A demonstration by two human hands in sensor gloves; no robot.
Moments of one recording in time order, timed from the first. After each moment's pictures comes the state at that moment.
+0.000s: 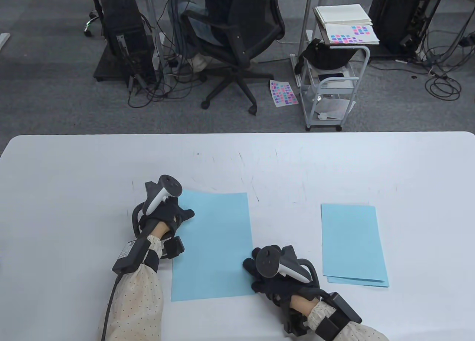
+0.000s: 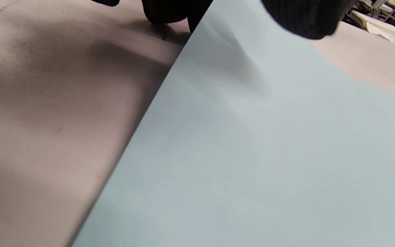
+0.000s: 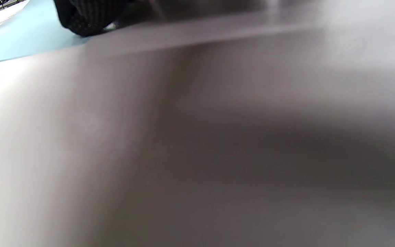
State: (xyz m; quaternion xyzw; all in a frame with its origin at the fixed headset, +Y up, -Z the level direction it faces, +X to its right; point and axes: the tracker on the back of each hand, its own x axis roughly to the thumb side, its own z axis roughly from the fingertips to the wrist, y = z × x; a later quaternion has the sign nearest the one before) left_hand -0.232 -0.752 -0.465 -0.26 0.13 0.17 0.94; right_hand 0.076 -0.789 -0.308 0.13 0.25 0.95 0.10
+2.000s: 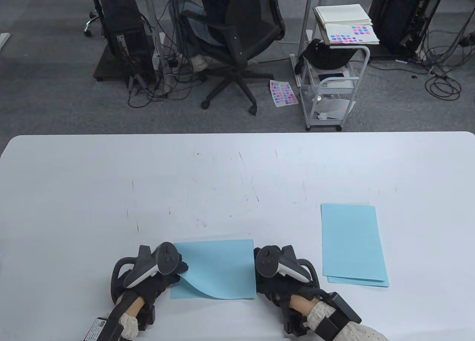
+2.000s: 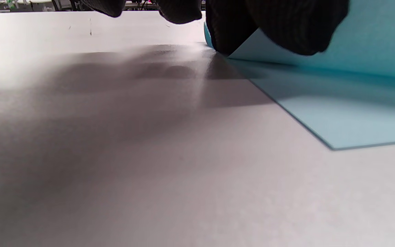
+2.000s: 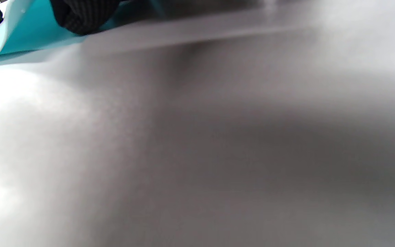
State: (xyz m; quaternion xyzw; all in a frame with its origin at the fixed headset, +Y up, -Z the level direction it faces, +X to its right) left_hand -0.232 -0.759 -0.309 -0.17 -0.05 -0.01 0.98; right_hand 0.076 -0.790 -0.308 0.13 0.26 0.95 0.09
